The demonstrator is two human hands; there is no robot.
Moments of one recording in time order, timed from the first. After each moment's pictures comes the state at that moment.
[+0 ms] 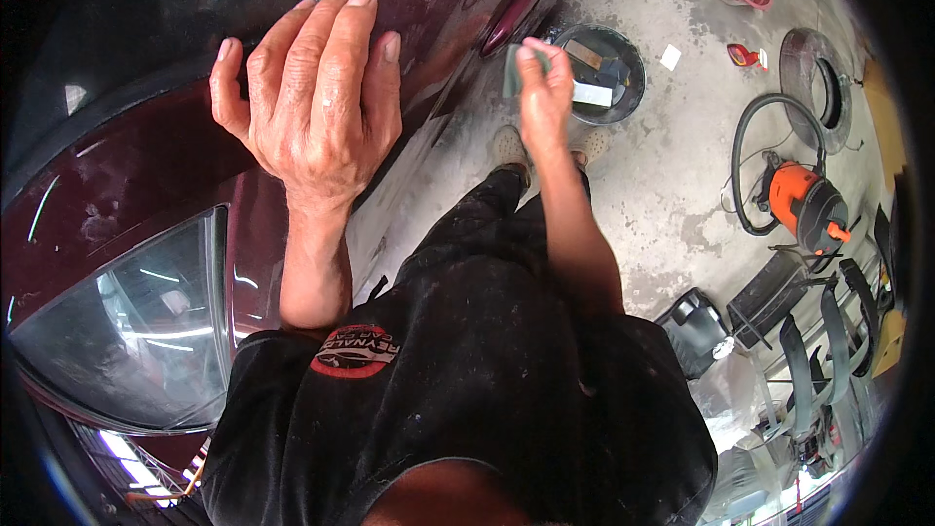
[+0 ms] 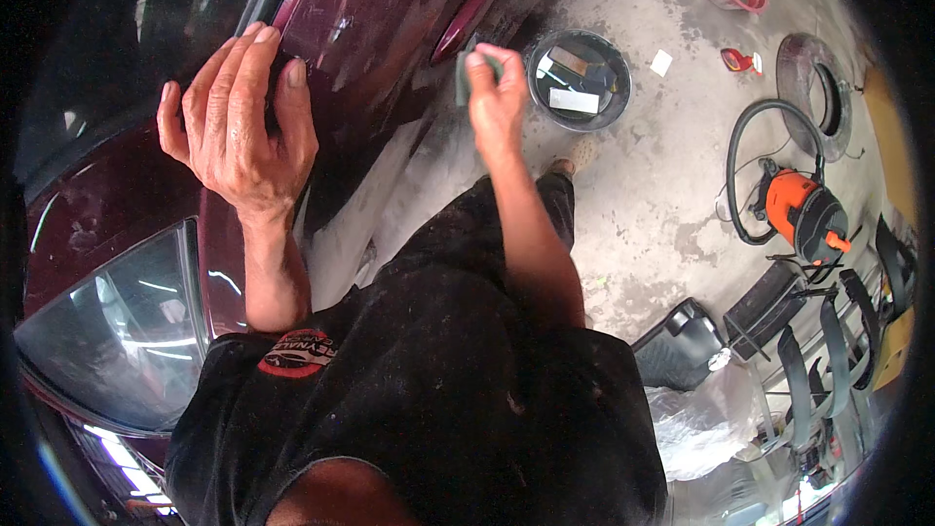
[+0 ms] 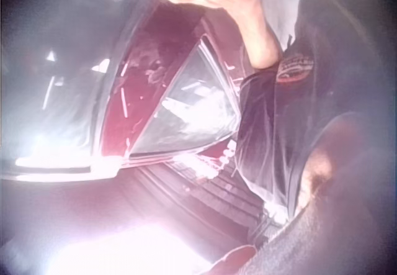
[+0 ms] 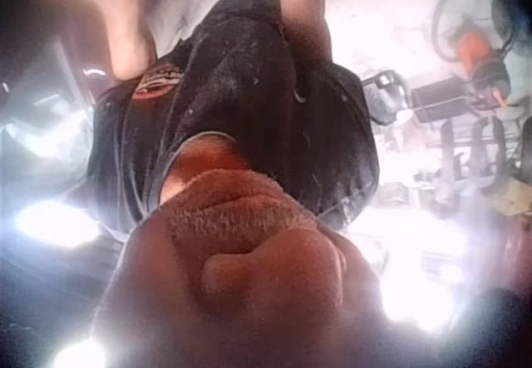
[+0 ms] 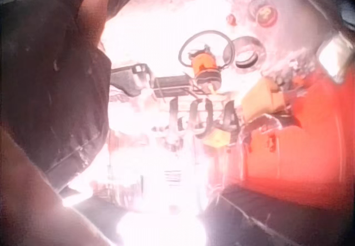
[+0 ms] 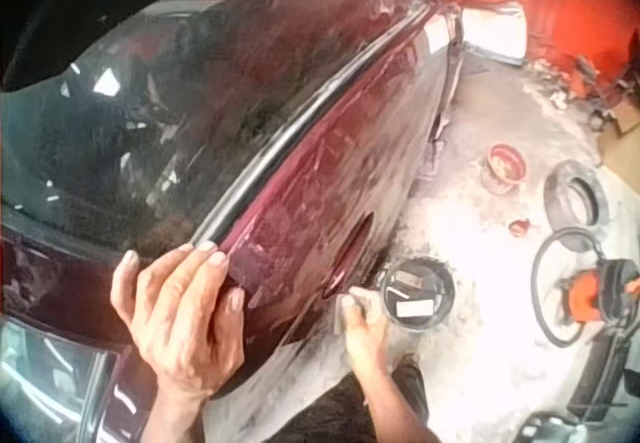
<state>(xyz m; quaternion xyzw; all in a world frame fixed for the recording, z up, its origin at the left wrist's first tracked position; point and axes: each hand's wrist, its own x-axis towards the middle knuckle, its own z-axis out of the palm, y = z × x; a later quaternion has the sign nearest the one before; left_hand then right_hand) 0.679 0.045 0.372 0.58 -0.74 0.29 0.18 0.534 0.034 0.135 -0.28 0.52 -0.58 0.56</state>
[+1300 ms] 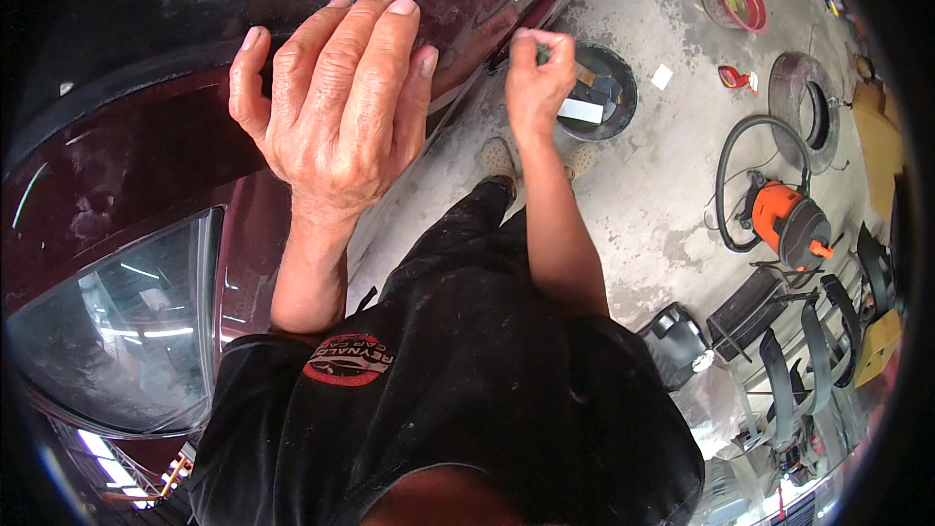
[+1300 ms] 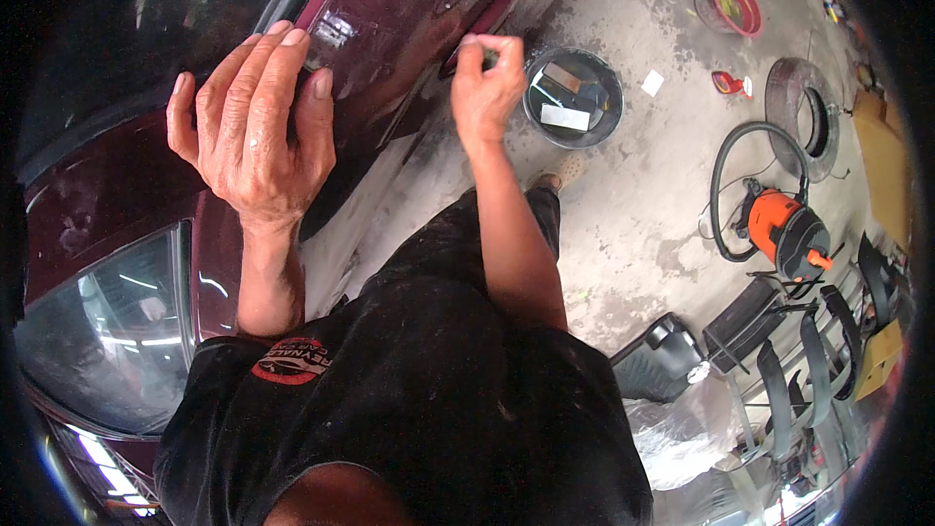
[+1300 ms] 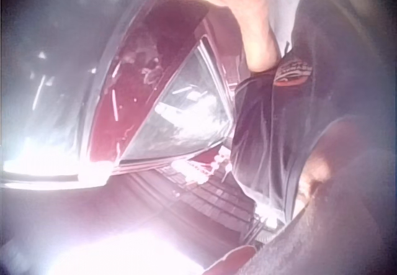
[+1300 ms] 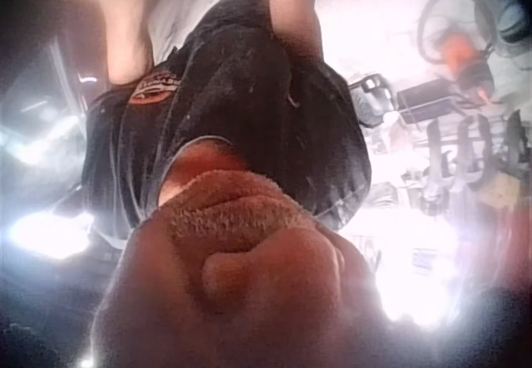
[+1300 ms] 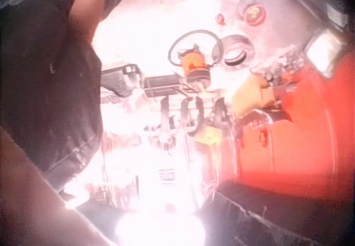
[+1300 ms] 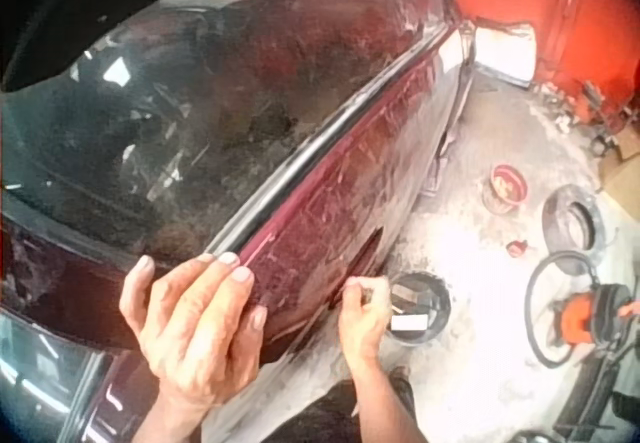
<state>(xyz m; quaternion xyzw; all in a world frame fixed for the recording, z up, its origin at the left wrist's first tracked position) 0.680 0.047 0.372 0.57 -0.74 0.27 0.22 0.557 -0.010 0.160 -0.44 0.62 -0.56 0.31</state>
